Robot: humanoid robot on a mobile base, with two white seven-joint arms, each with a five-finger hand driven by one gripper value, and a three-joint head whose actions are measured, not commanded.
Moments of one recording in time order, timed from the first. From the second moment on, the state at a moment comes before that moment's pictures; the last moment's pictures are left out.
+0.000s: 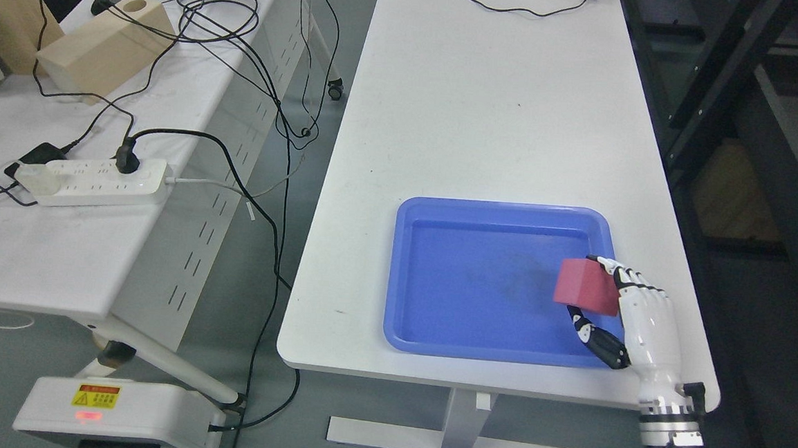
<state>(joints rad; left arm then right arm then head) 0.00 0.00 -0.13 0.00 0.13 -0.12 -0.17 0.25 -0.01 -0.06 -1.64 1.02 -0.38 -0.28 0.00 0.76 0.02</state>
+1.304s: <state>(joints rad) 0.00 0.00 -0.13 0.00 0.13 -0.12 -0.17 0.32 -0.10 -0.10 -1.64 0.86 -0.39 -0.24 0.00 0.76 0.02</state>
